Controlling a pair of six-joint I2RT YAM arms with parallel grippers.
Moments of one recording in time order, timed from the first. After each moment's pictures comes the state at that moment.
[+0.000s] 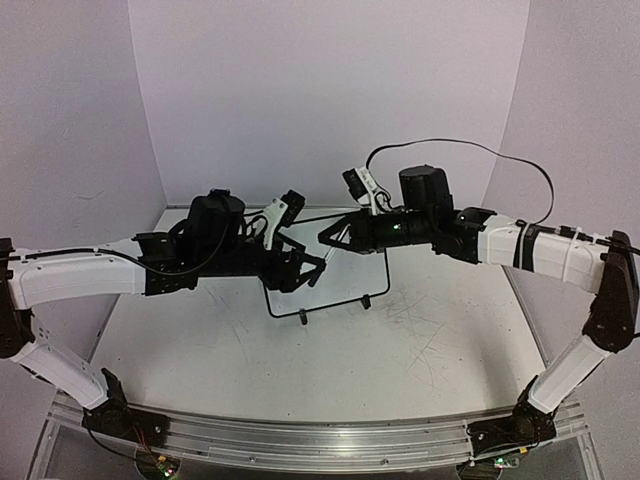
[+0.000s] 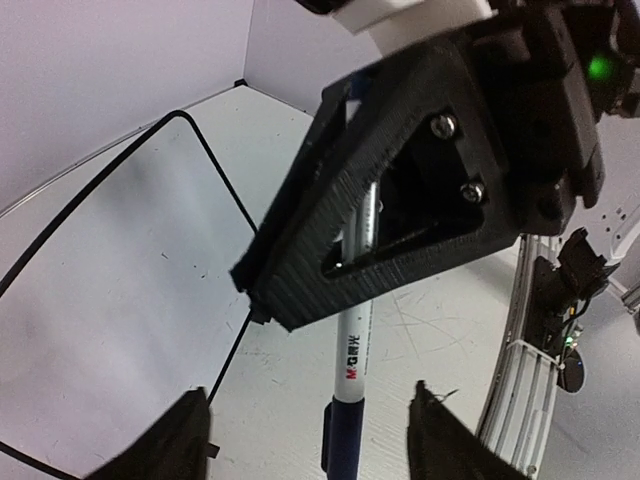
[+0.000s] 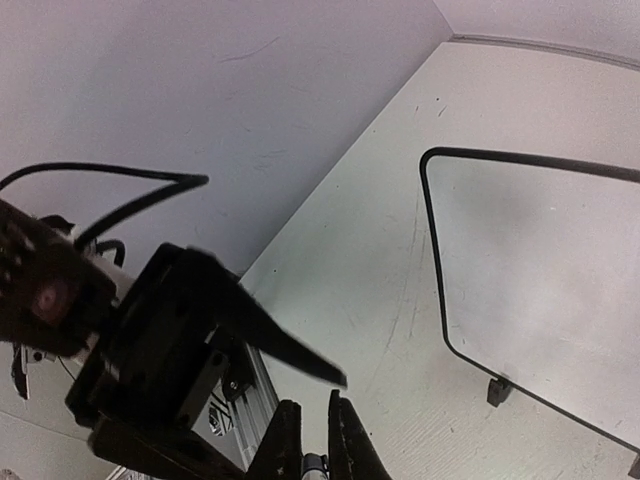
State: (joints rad) left arm -0.97 1.40 1.06 -0.02 0.14 -0.16; right arm 0.75 1.60 1.28 -0.05 -0.58 0.54
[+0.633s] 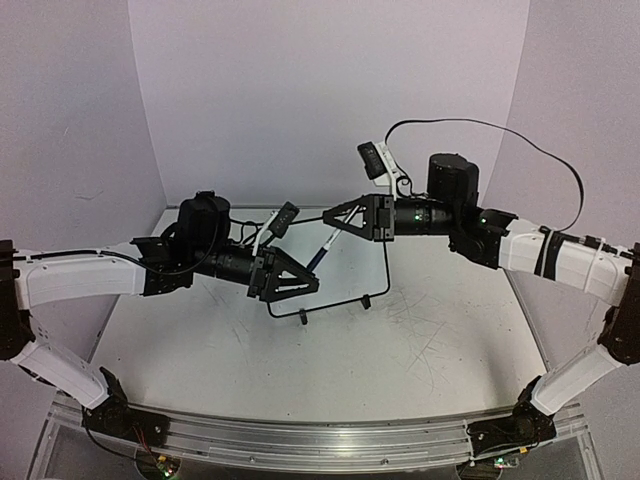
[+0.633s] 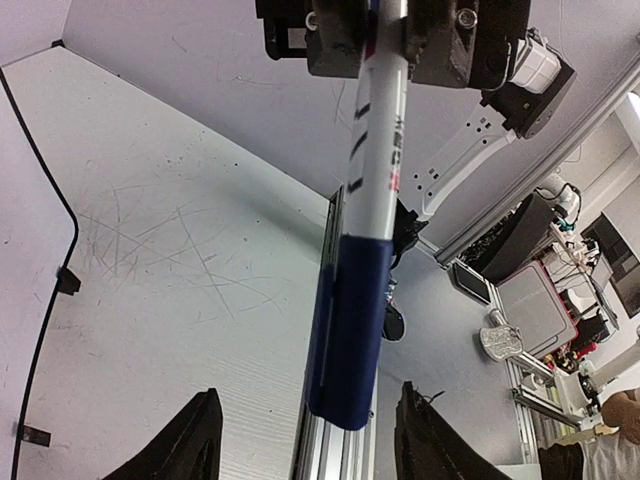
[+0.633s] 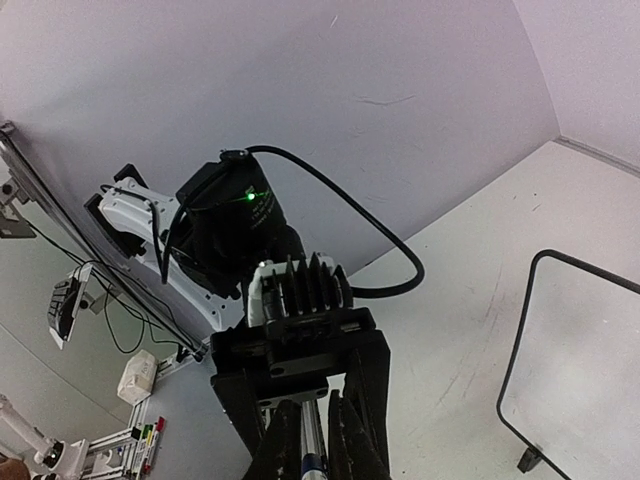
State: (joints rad) left arm -0.86 1.38 0.96 0.12 0.76 -0.35; right arm 0.76 1.48 1.21 0.17 -0.74 0.49
